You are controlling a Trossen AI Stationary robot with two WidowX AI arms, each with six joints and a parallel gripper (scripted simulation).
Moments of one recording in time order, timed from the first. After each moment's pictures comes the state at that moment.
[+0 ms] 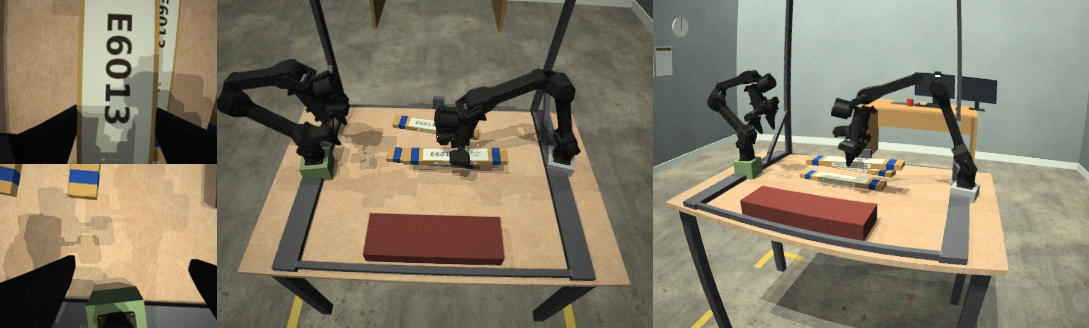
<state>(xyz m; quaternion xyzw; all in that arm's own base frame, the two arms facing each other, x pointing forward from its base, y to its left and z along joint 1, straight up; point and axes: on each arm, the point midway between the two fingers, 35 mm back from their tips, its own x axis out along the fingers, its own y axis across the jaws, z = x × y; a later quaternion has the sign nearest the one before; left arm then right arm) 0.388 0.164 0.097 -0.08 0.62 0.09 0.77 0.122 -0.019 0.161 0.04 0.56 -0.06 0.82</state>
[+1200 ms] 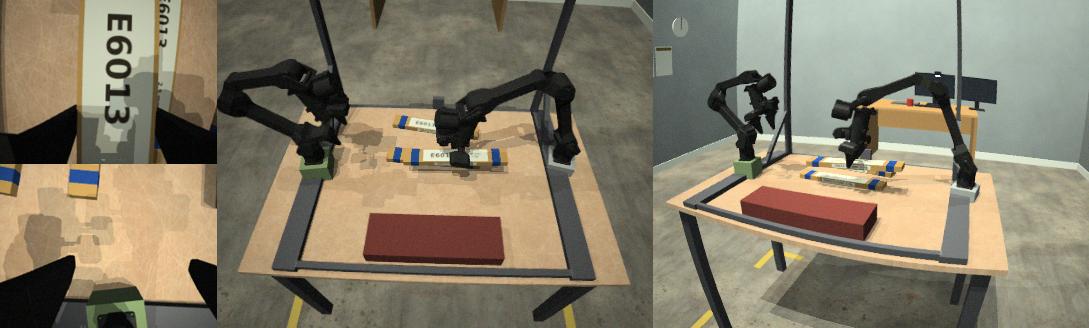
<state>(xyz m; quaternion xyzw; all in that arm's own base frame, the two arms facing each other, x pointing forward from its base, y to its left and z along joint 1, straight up) 0.388 0.164 0.091 -0.08 0.62 0.09 0.78 0.122 -0.019 0.161 0.04 0.56 -0.06 0.82</state>
